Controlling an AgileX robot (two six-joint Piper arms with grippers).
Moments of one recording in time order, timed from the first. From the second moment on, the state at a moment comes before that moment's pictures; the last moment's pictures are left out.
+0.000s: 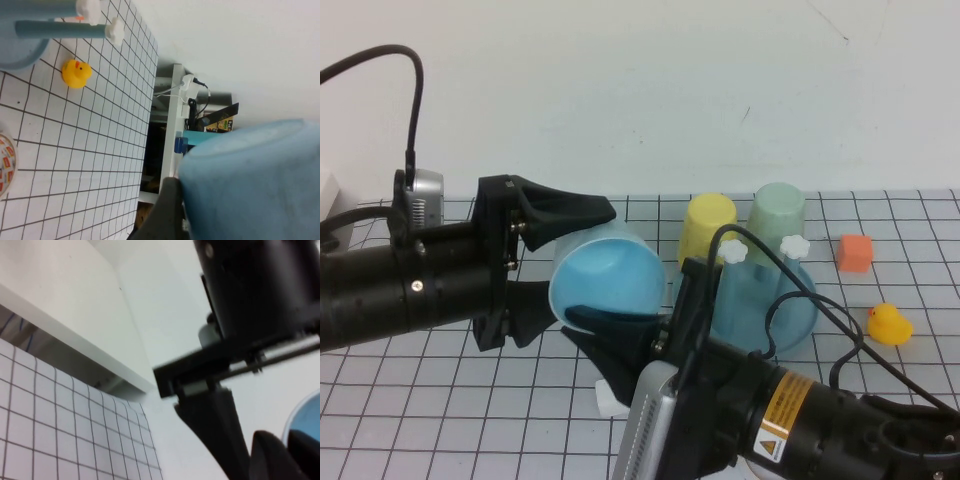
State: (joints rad) right arm 0.98 1.61 -0.72 -0.09 -0.80 -0.87; left arm -0.16 1.38 -0.79 -1.70 0.94 0.46
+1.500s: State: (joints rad) right arm 1.00 1.62 -0.57 -0.05 -1.05 -0.74; left arm -0.17 1.39 -0.79 -1.70 0.94 0.51
